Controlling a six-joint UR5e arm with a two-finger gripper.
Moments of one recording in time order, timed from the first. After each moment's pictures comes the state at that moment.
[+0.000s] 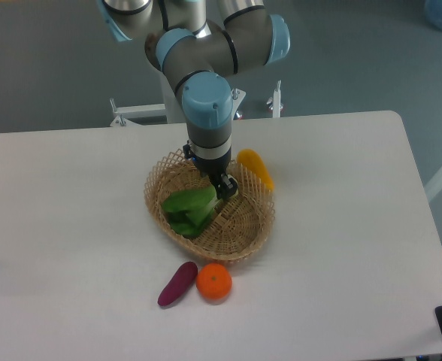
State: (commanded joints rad) arm 2.38 -1.74 -1.92 -1.04 1.60 1.38
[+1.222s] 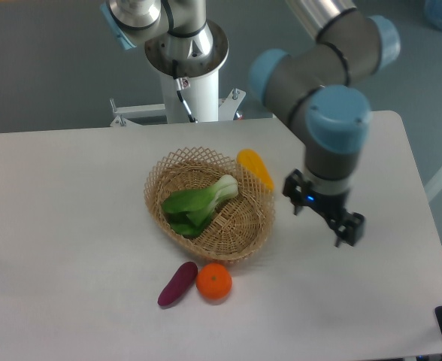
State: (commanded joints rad) arm 2.61 -2.10 -1.27 -1.23 1.59 1.39
